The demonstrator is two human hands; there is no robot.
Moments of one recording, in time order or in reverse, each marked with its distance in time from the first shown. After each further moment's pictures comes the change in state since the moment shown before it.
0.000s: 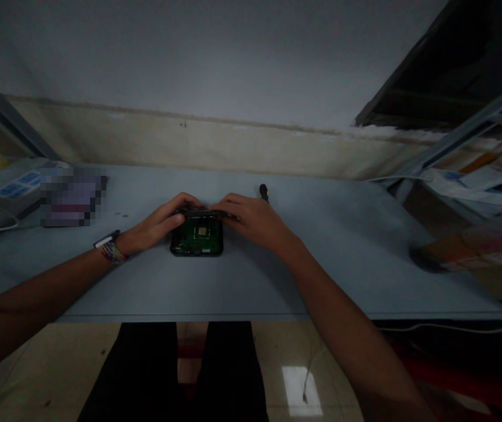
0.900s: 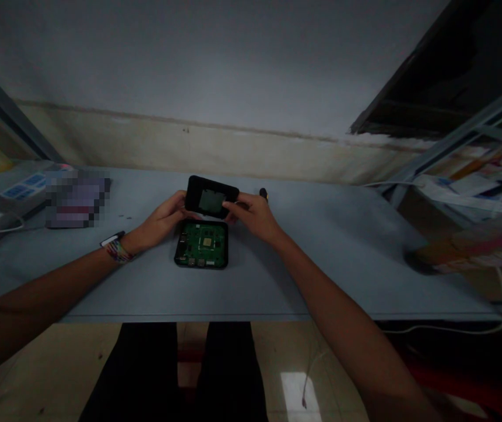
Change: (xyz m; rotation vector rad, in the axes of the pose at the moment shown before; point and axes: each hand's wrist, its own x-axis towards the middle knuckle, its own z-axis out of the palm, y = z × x) left_hand 0.005 -0.033 0.004 -0.163 0.149 -0.070; right_hand 0.011 0.015 0.023 0.731 0.280 0.489
